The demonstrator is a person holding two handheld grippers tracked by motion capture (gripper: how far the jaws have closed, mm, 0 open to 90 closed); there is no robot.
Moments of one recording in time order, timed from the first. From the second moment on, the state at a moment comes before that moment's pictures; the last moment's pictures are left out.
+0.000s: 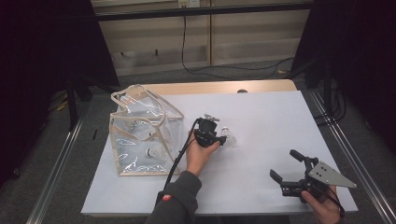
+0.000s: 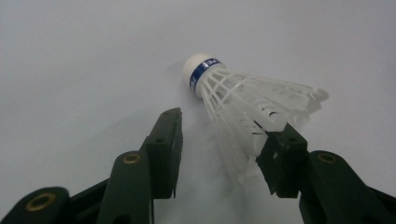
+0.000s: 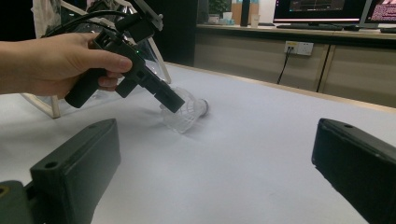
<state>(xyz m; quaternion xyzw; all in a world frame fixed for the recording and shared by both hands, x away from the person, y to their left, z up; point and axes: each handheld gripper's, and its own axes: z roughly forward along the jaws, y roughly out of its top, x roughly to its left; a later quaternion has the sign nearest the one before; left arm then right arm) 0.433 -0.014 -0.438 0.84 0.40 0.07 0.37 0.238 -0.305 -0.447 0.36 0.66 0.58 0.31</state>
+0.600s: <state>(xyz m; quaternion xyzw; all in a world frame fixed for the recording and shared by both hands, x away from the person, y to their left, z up) 0.442 -0.013 -0.445 0.83 0.42 0.03 0.37 0.237 -0.306 -0.447 0.36 0.66 0.58 0.31</state>
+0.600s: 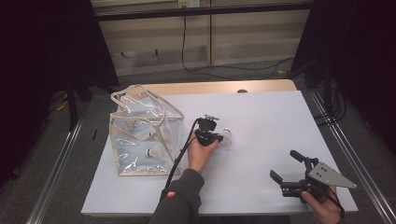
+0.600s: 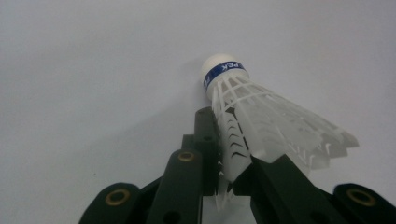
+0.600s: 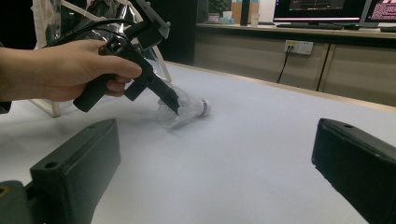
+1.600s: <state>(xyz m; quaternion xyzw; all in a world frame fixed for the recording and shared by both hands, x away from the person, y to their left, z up) 0.431 0.016 -0.400 0.83 0.41 -0.03 0.37 0.241 -0.303 -0.447 0.36 0.66 0.58 0.31</state>
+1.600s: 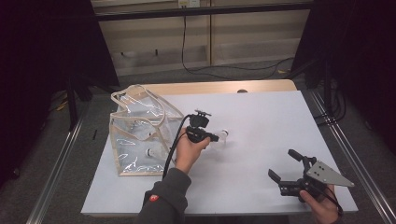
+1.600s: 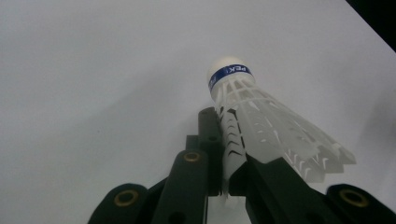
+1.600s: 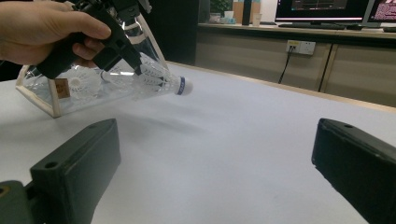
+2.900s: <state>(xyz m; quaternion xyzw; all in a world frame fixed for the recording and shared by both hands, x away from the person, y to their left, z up) 0.427 0.031 -0.345 0.85 0.39 -0.05 0.36 0.240 -0.303 -0.447 0.36 0.66 0.58 0.31</state>
